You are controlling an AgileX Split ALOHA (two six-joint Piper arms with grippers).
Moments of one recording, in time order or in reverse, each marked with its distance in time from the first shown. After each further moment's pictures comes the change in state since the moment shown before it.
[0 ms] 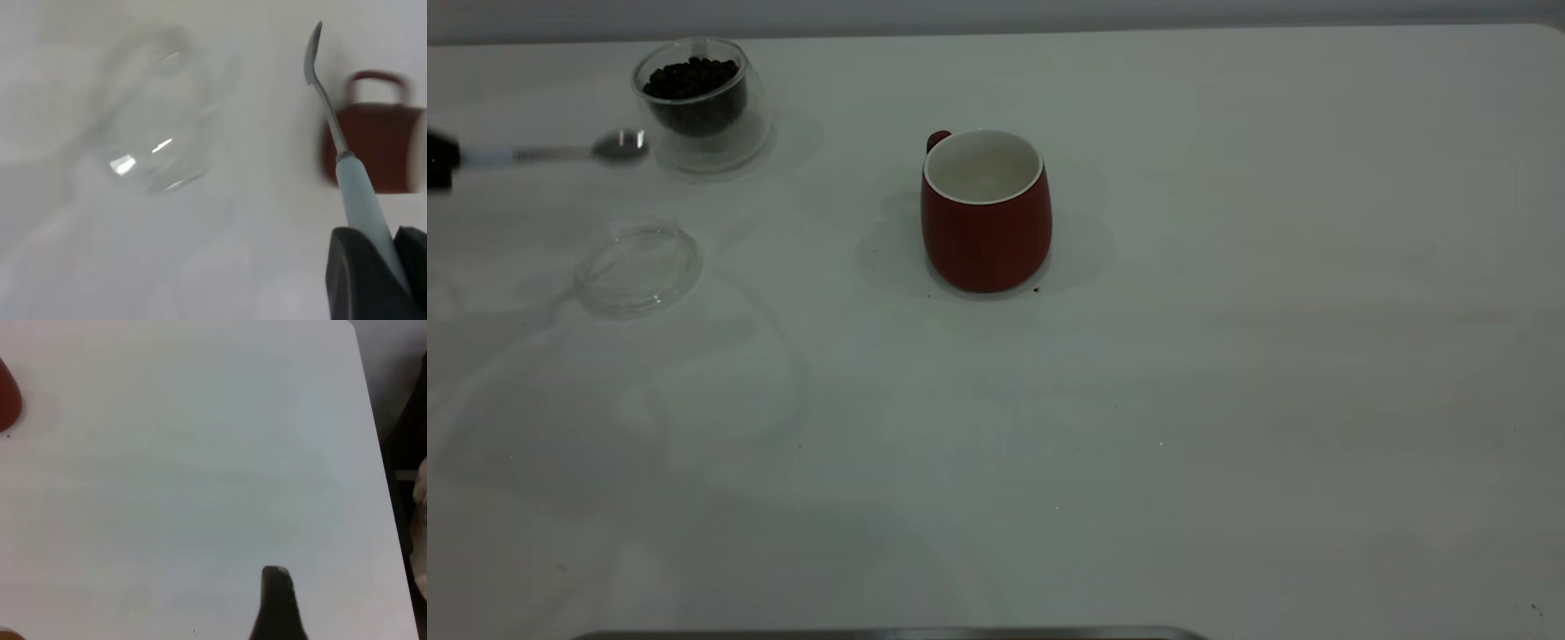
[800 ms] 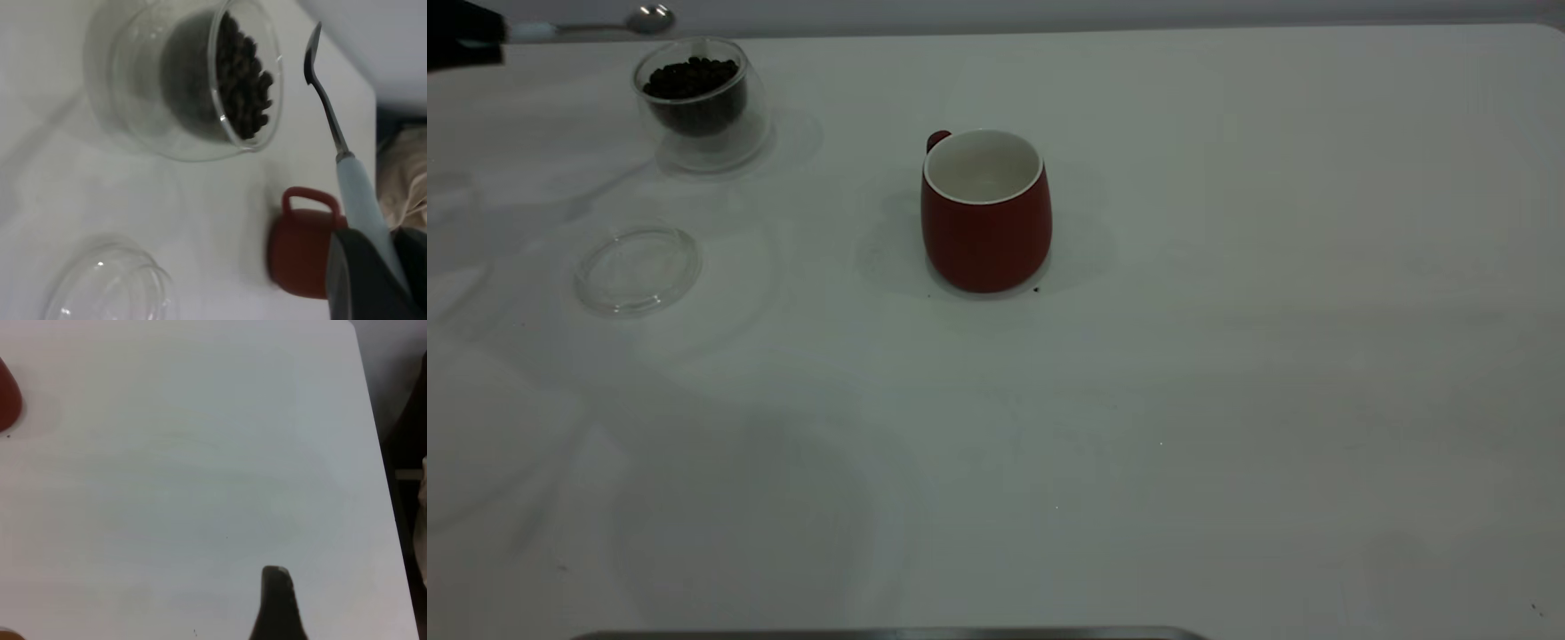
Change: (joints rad) left arm -0.080 0.297 -0.525 -0.017 0.117 -0.232; right arm 0.000 0.000 0.000 0.000 0.000 0.000
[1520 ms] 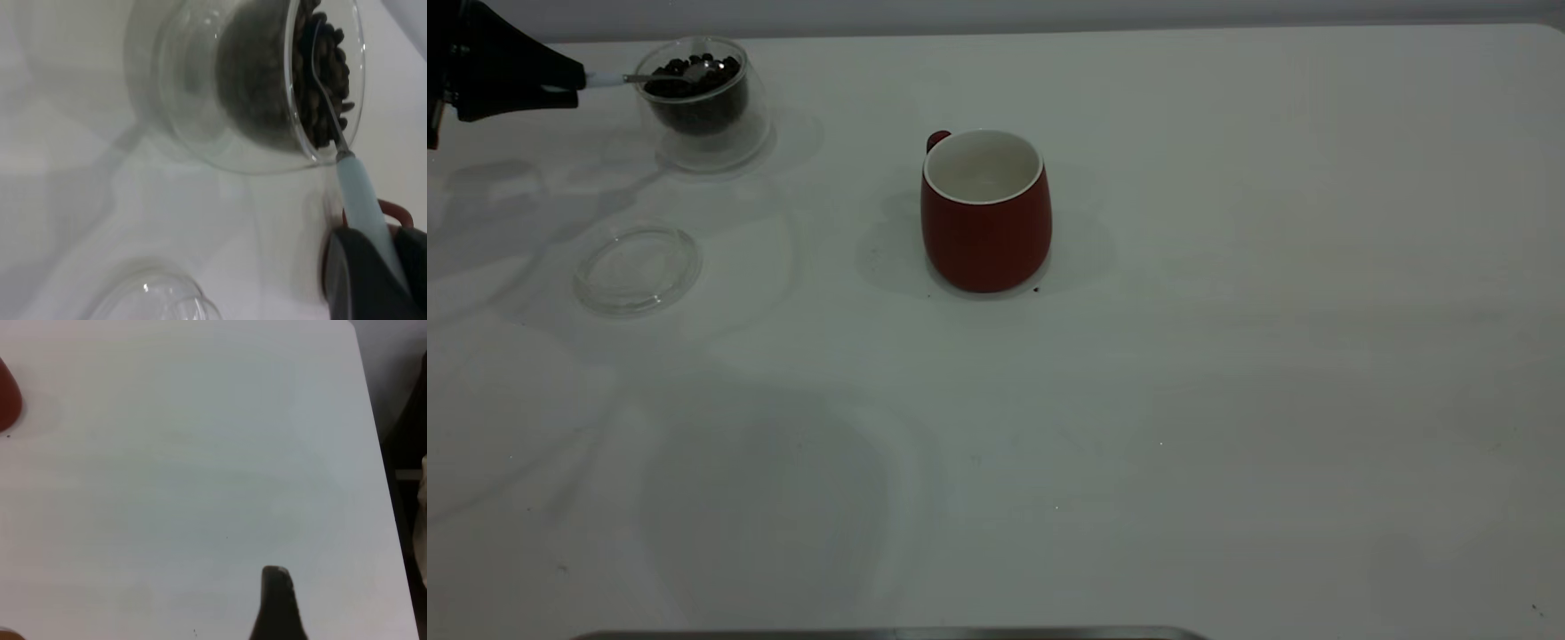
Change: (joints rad) left arm -0.085 0.040 -0.008 0.021 -0.136 -0.022; right arm 0.000 0.000 0.000 0.000 0.000 0.000
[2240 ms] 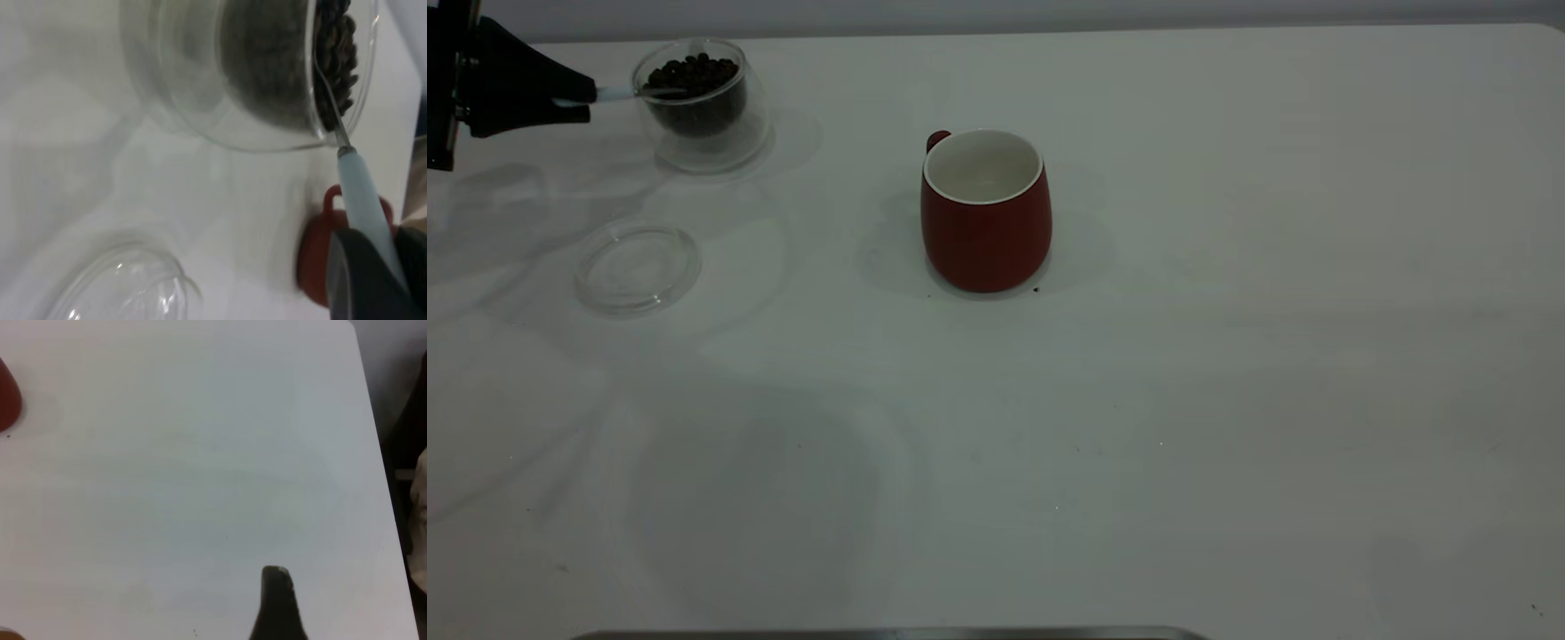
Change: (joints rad) left arm 0.005 0.028 -0.003 -0.022 0.041 -0.063; right arm 0.000 0.000 0.000 0.000 0.000 0.000
